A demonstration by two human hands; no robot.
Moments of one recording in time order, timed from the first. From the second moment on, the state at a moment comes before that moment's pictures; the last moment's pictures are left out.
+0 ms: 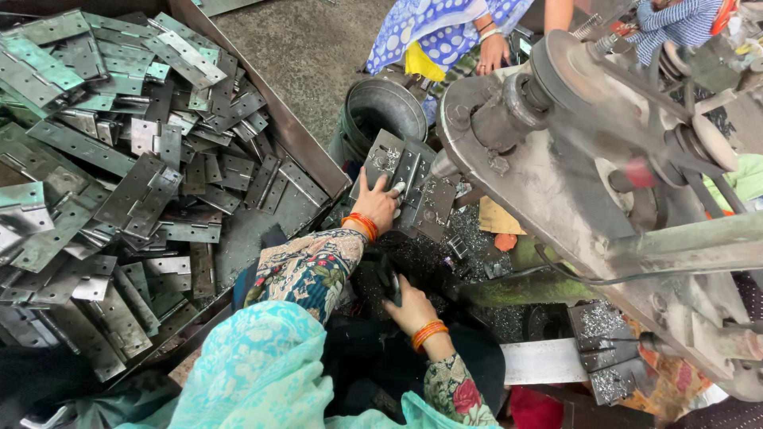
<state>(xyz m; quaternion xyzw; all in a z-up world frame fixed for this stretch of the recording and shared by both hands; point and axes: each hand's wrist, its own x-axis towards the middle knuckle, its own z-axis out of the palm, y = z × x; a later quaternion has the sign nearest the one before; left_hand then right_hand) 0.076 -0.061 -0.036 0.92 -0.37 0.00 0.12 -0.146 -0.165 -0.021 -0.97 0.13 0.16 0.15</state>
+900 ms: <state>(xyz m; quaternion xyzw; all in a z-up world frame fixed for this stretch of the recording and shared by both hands) 0.084 -0.083 -0.036 0.94 -0.30 0.07 0.13 -0.145 -0.172 -0.032 -0.97 0.15 0.15 0.15</state>
